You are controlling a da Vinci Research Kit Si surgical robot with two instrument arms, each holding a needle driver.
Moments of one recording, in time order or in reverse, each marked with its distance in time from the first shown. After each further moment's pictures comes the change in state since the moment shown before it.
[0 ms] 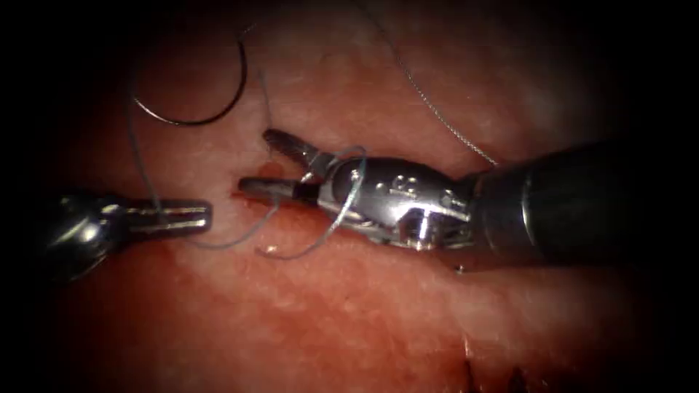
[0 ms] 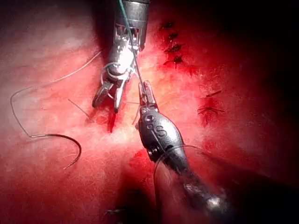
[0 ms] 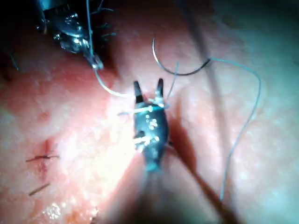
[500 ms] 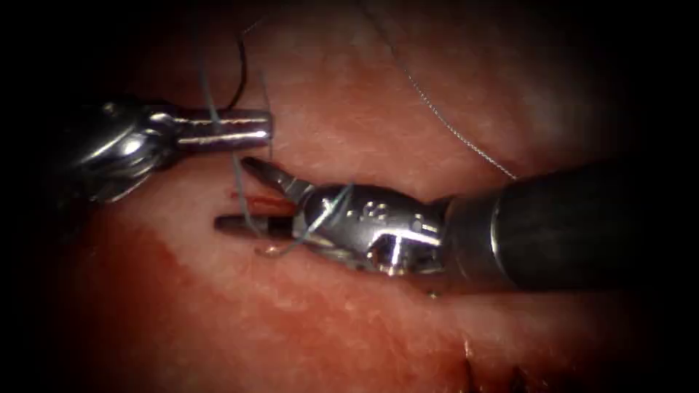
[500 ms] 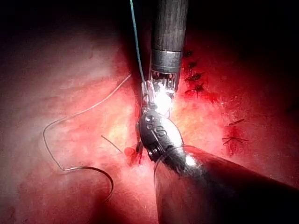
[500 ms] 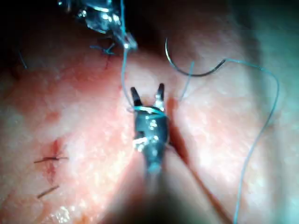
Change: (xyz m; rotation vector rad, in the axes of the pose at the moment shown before) right arm 0.000 -0.003 0.001 0.163 0.000 -0.017; left arm 0.005 -0.003 0.006 -0.041 0.019 0.001
